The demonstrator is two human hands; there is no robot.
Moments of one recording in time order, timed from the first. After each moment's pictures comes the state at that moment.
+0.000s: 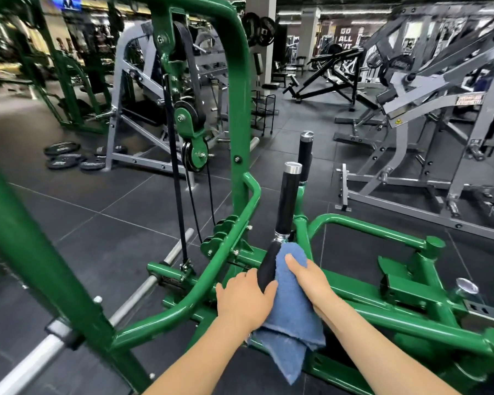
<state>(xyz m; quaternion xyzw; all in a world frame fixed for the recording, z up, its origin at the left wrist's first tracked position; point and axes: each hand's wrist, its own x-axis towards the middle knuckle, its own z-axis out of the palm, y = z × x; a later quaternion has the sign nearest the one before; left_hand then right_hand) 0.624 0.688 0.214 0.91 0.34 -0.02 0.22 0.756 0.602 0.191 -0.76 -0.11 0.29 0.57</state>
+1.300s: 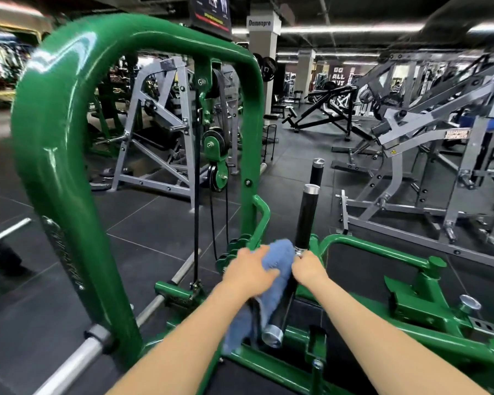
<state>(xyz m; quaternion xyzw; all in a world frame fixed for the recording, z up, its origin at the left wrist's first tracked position) 0.597 0.743 0.281 0.92 0.26 0.02 0.29 0.714 0.647 0.263 -0.92 -0.17 0.15 0.31</state>
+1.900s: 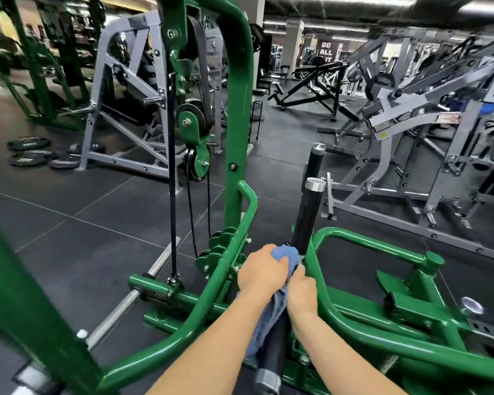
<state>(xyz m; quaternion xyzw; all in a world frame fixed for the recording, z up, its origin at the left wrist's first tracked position) 0.699 0.753 0.234 0.86 0.34 0.05 0.39 0.743 0.682 0.178 -0.84 0.08 0.15 0.52</state>
